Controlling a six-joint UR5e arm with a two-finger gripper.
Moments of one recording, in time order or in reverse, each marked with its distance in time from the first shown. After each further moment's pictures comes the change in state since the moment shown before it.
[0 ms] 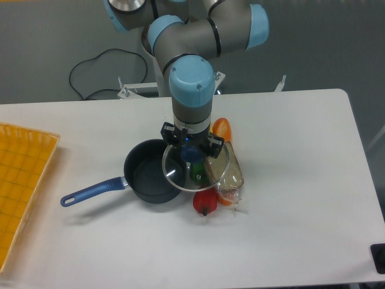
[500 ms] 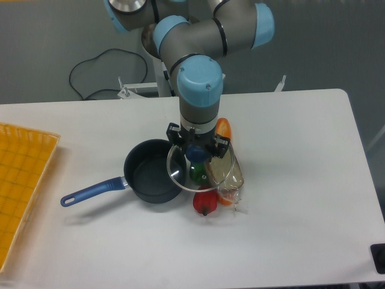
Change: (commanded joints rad) arm 0.060 -0.011 0.006 -0.002 -0.009 0.055
